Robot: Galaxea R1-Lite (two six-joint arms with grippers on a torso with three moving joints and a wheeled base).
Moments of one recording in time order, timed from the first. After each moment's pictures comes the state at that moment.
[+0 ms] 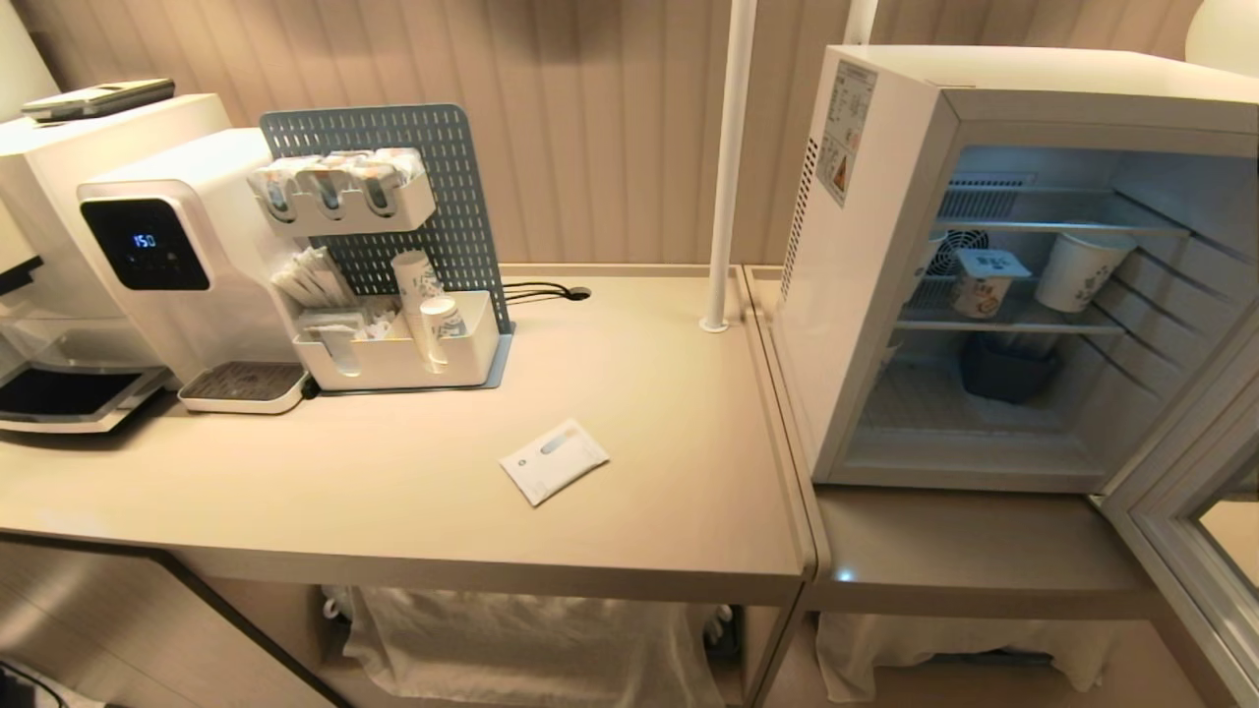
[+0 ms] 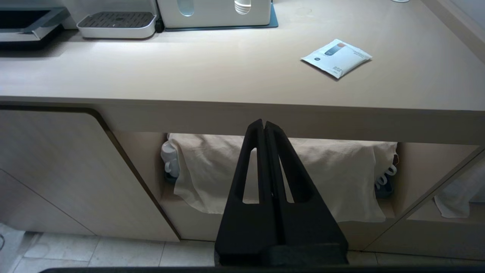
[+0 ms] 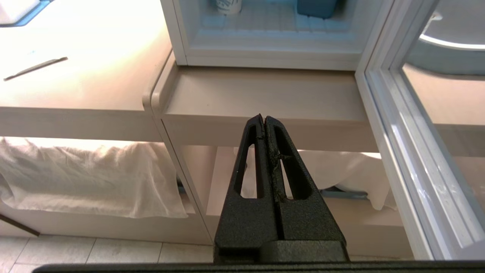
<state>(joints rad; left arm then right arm) 0.00 0.00 0.00 0.01 0.00 0.00 0.00 0.00 -0.02 0.06 0.00 -0.03</state>
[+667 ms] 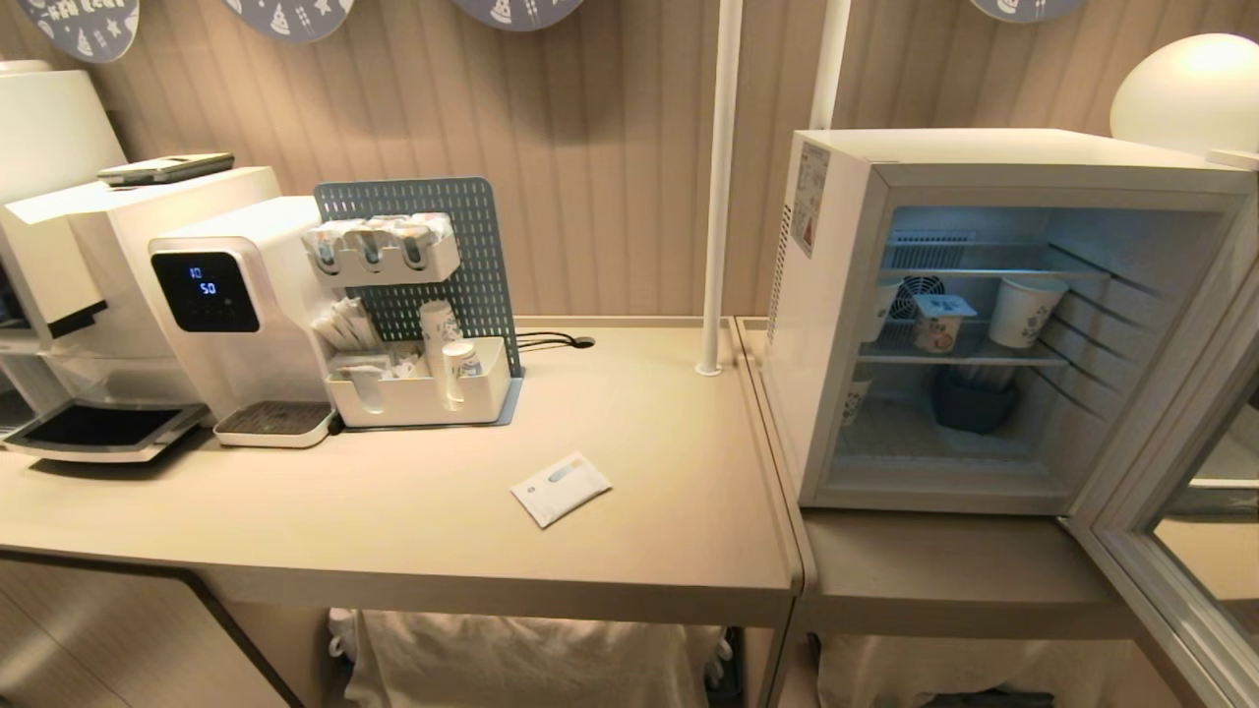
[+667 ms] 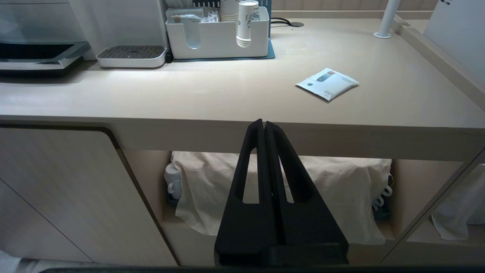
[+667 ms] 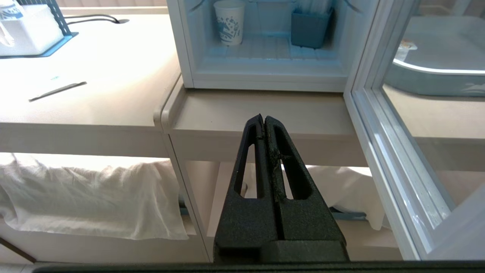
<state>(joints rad) 0.00 0.00 0.00 0.01 0.00 0.00 0.00 0.00 -0.02 0.06 0.00 -0.03</state>
